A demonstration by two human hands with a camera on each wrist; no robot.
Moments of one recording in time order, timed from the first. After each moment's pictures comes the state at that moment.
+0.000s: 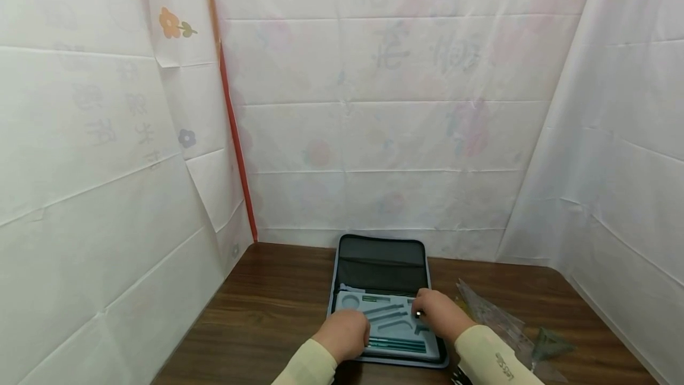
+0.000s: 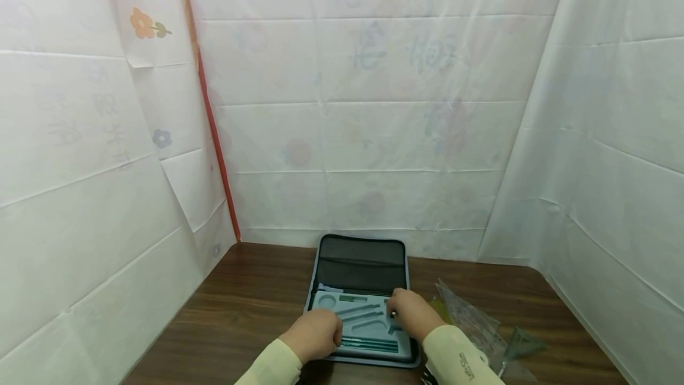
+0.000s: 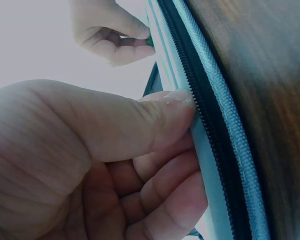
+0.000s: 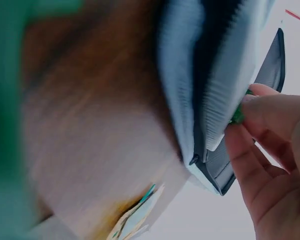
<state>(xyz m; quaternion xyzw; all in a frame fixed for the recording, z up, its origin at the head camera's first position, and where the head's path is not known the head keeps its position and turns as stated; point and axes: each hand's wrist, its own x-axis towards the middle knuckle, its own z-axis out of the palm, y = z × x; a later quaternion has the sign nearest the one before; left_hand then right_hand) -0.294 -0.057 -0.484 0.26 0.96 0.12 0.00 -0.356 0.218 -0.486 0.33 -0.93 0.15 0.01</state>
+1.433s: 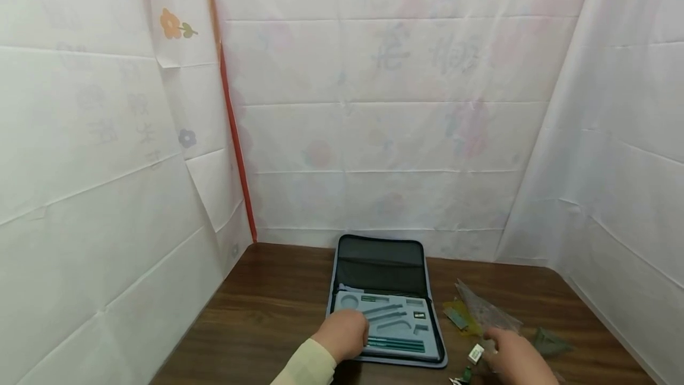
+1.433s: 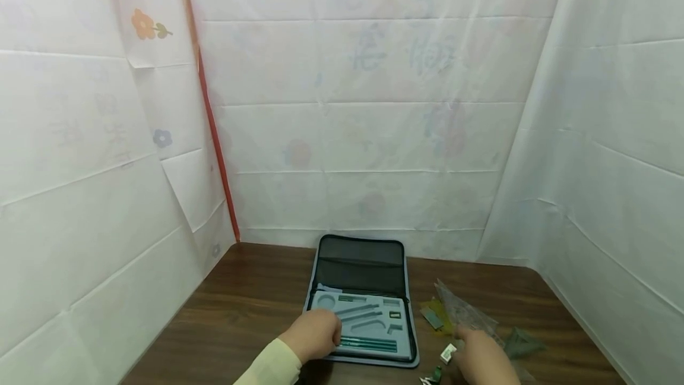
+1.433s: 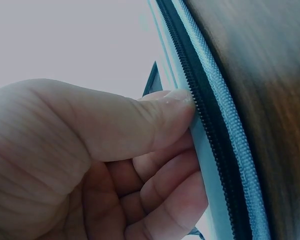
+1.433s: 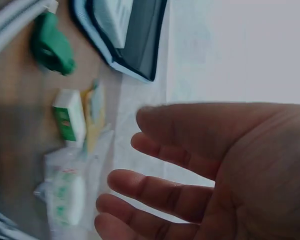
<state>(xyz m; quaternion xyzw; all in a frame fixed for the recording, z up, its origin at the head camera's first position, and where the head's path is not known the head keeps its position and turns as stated) -0.293 -0.057 -0.486 0.26 0.96 0.11 0.00 -0.262 0.305 -0.465 0.00 -0.97 0.21 -0.11</state>
